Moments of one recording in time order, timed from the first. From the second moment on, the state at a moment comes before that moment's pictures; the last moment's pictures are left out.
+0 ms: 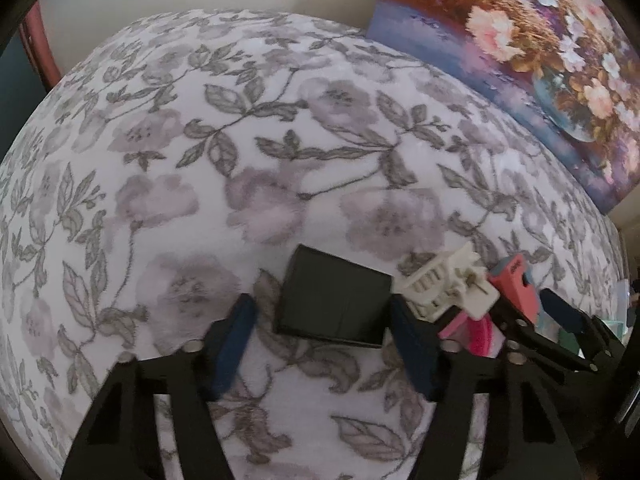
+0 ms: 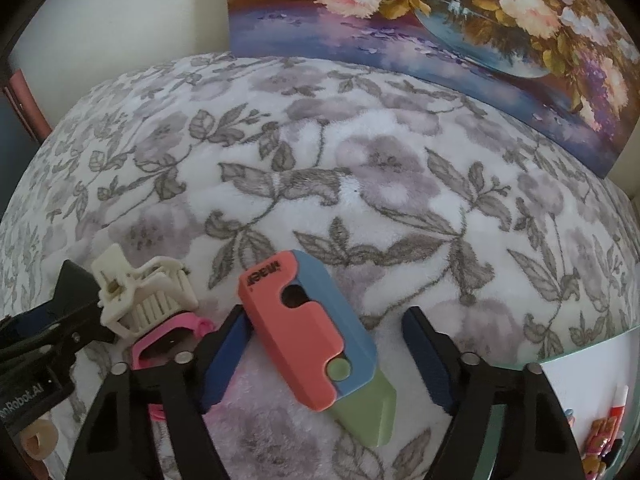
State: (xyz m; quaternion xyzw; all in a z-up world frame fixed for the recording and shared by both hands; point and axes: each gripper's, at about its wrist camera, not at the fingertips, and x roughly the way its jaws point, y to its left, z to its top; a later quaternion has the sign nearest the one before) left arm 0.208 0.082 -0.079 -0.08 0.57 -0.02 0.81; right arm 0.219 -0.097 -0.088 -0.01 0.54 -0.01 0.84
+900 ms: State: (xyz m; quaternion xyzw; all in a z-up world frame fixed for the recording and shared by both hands) left arm 0.139 0.064 -0.049 -0.08 0.58 -0.01 0.81; right arm 0.129 -0.100 -0.069 0.03 0.57 0.00 0.82
